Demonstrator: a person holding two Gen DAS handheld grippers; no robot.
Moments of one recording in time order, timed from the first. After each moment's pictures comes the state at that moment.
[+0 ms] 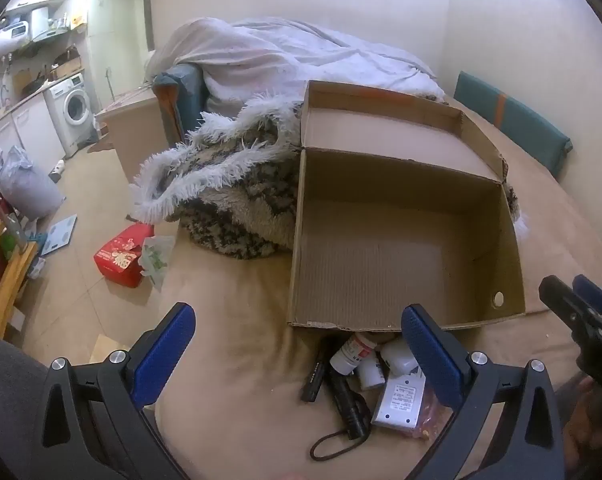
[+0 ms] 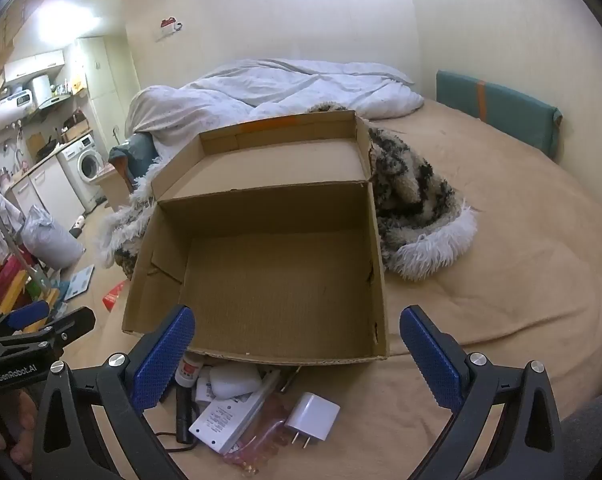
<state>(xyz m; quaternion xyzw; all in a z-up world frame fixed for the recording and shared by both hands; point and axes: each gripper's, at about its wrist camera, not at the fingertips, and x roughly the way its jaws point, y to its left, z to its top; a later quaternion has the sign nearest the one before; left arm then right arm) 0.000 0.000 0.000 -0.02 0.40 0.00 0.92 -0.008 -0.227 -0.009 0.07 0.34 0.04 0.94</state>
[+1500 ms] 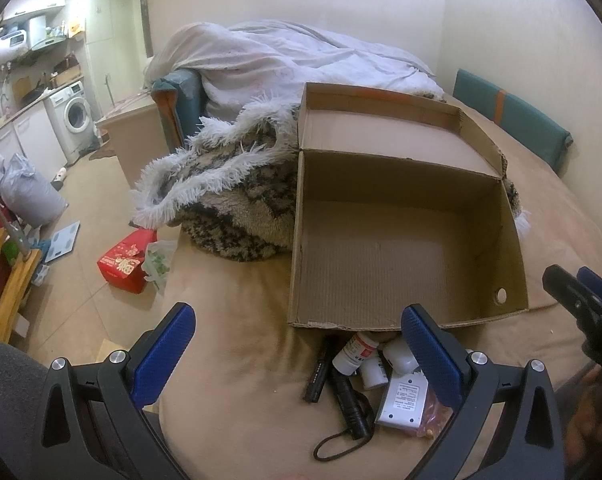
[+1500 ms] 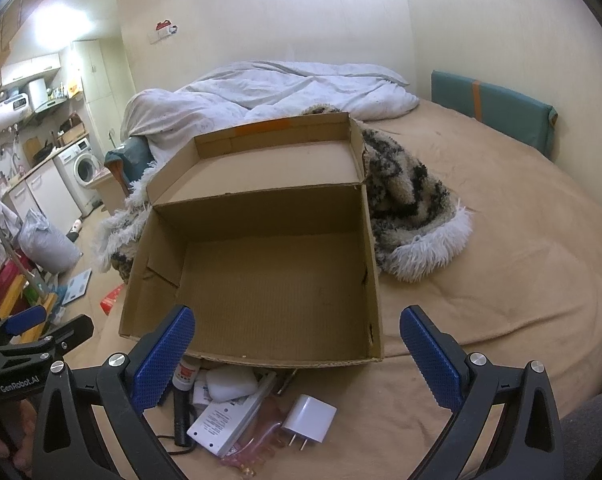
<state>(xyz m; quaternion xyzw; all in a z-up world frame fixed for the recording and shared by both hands) -0.001 -0.002 -0.001 0.00 0.39 0.00 0.92 -0.010 -0.227 -0.005 0.07 0.34 0.03 0.94</state>
